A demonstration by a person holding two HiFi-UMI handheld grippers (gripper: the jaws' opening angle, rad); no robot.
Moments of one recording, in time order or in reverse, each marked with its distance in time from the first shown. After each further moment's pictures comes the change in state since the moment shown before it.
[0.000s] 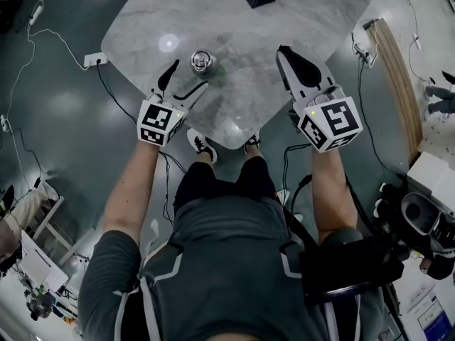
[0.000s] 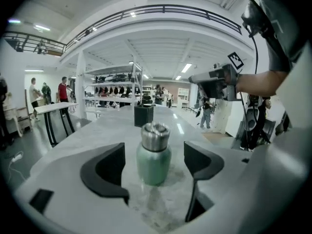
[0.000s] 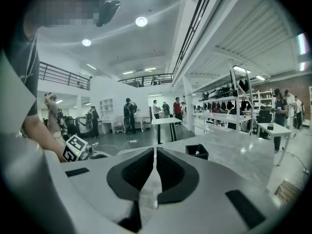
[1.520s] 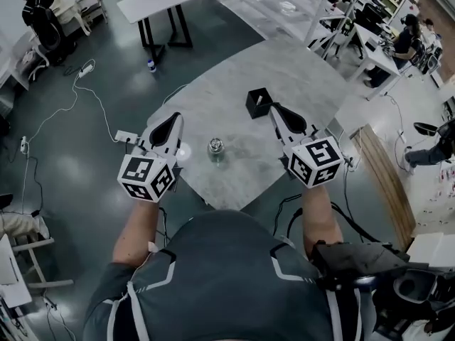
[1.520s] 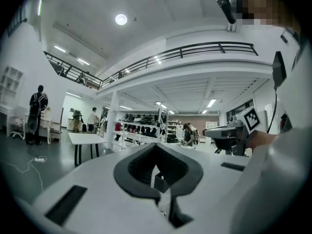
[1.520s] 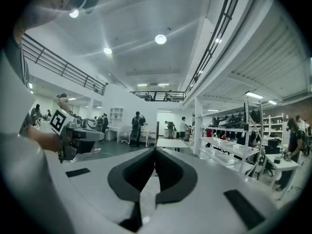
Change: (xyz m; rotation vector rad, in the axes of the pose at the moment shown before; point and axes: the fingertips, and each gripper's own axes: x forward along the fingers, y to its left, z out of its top) left arm -0.216 -0.007 0.275 -0.124 -0.431 0.345; right arm -0.070 0.054 0.203 -0.171 -0.175 0.068
